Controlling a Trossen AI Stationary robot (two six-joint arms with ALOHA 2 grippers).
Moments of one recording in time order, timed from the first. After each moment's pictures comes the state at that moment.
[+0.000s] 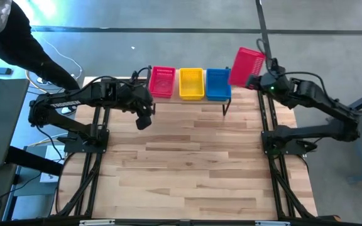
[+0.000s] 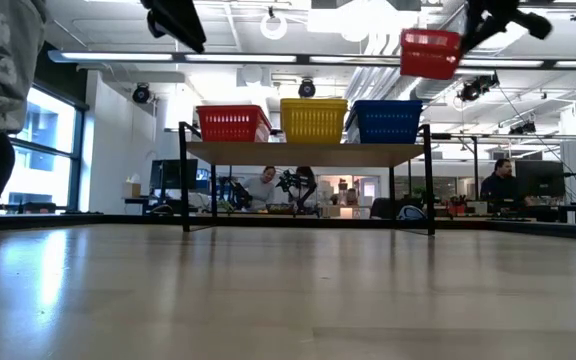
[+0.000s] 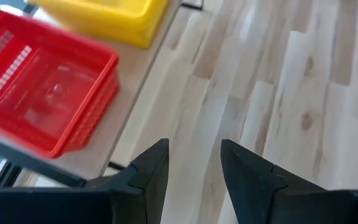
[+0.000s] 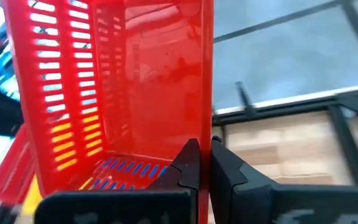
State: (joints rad) left arm 0.25 1.25 1.35 -1.00 -0.17 -0.13; right arm -0.35 0.92 1.24 -1.06 0.65 1.08
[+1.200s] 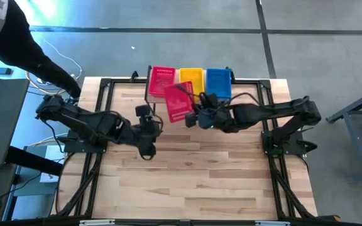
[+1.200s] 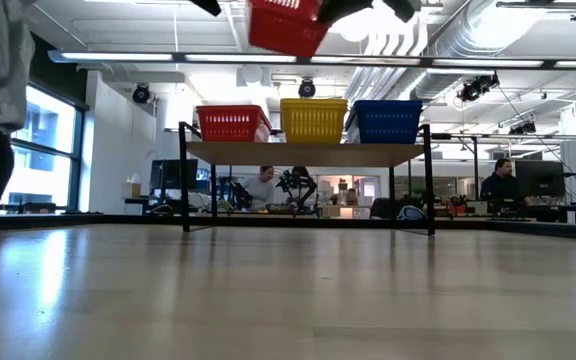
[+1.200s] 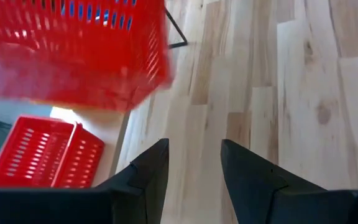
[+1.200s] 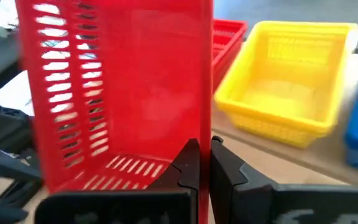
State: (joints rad) left arm -0.23 1.38 1.35 -0.91 -0.67 -0.10; right arm 0.14 1.59 1.55 -0.70 0.77 0.93
